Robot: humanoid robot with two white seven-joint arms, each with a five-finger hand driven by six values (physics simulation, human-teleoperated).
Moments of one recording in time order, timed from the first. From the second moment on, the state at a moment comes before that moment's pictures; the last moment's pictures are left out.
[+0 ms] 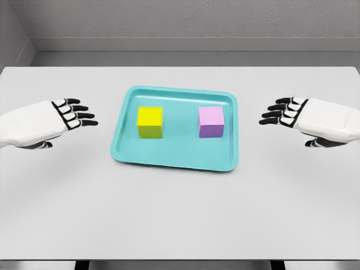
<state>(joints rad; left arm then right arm) -0.25 1.05 -0.29 -1.77 -0.60 -0.61 -0.30 -0.43 -1.19 0.57 -1.75 0.33 -0.61 0.23</state>
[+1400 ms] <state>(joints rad) -0.62 0.78 -0.55 -1.39 -0.75 -0.61 -0.37 -0.67 -0.69 0.59 -1.37 0.61 -0.61 0.61</state>
